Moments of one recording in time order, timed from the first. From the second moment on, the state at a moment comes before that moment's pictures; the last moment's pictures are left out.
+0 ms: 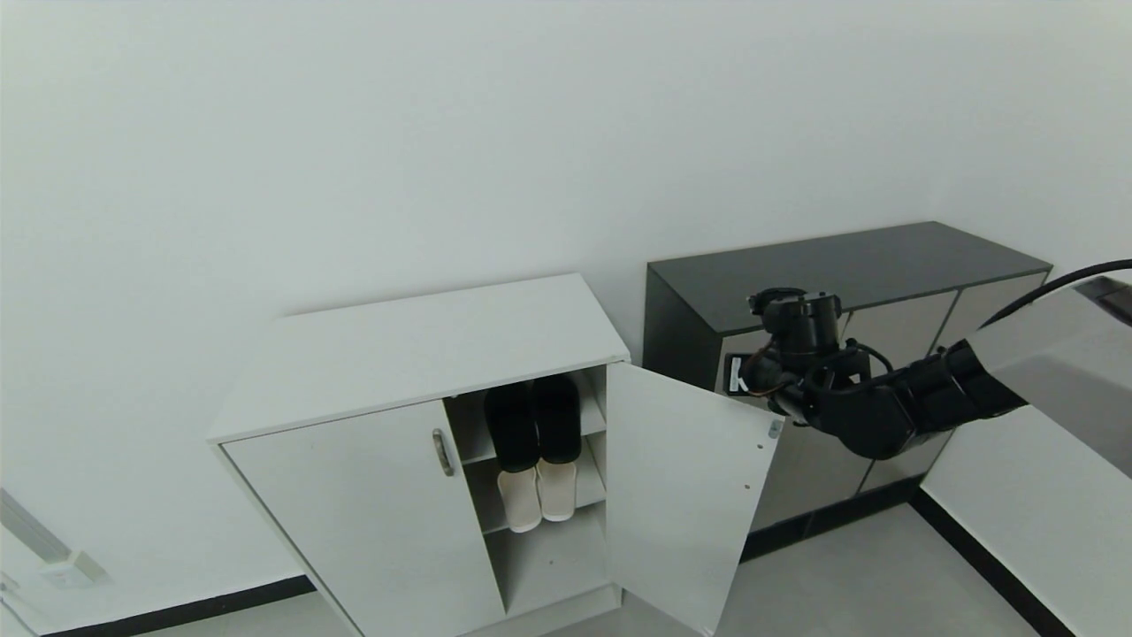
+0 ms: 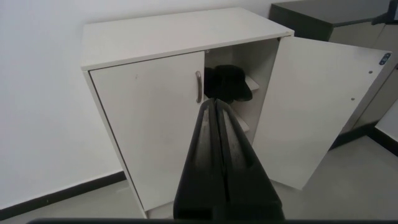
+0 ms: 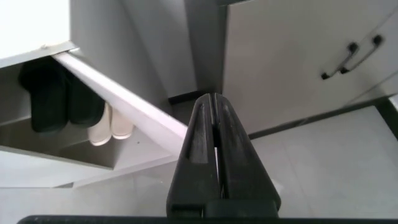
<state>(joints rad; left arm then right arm) 0.00 0.00 0.00 0.00 -0.03 0.01 0.43 2.18 -1.28 -0.53 -0.31 0.22</state>
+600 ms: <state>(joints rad) 0.00 0.00 0.00 0.00 -0.03 0.01 0.41 2.27 -1.29 -0.60 -0.31 0.21</state>
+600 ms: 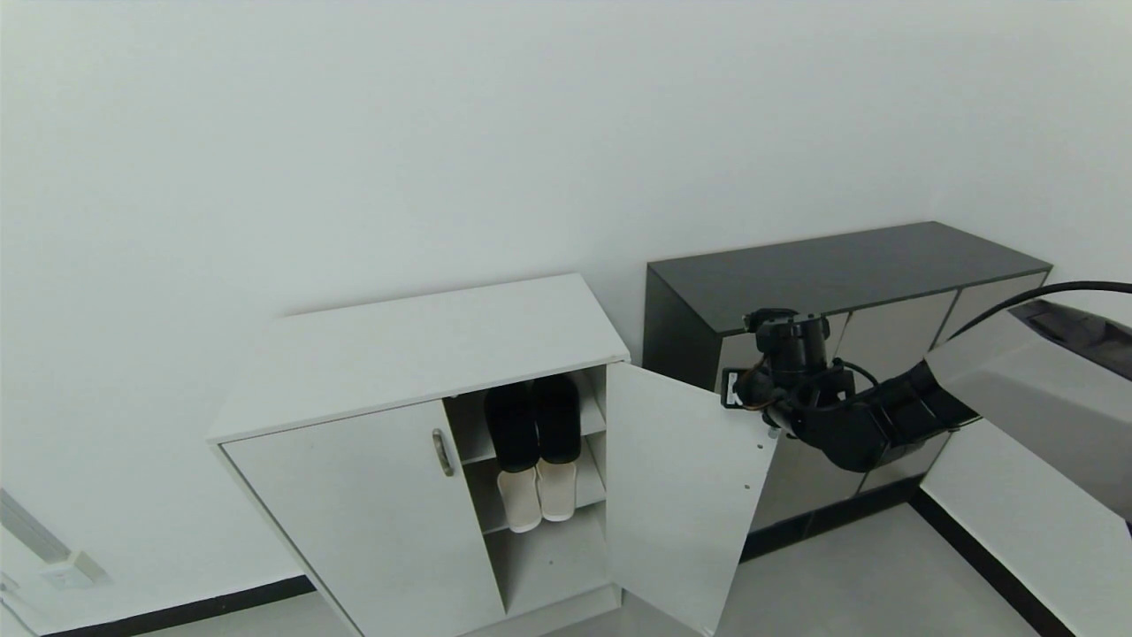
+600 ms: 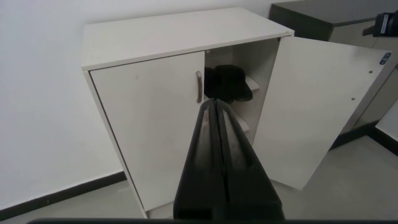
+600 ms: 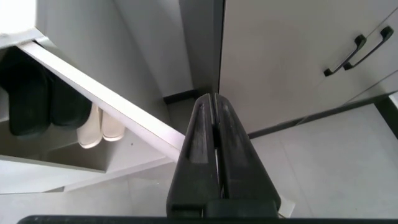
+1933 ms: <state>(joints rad) 0.00 0.00 0.00 0.00 -0.03 0.01 0.54 2.26 -1.20 -0.61 -0.32 0.22</state>
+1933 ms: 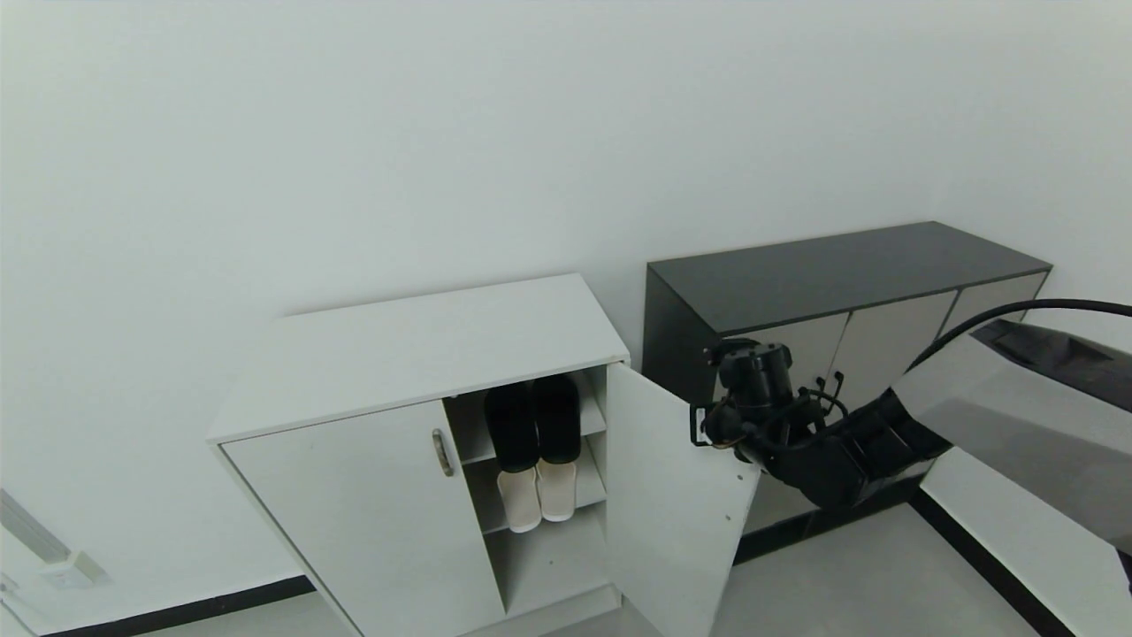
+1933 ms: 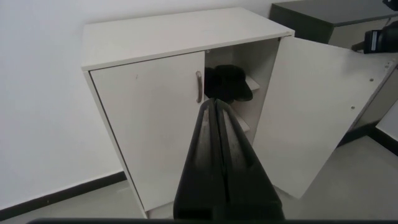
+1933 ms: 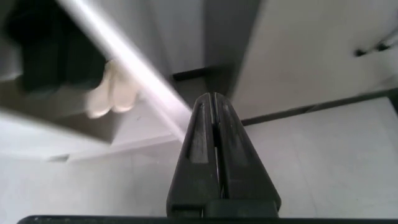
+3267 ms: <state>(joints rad) 0.00 0.00 0.00 0.00 -0.03 0.01 0.72 2.11 -0.98 -0.80 -0.26 0.13</state>
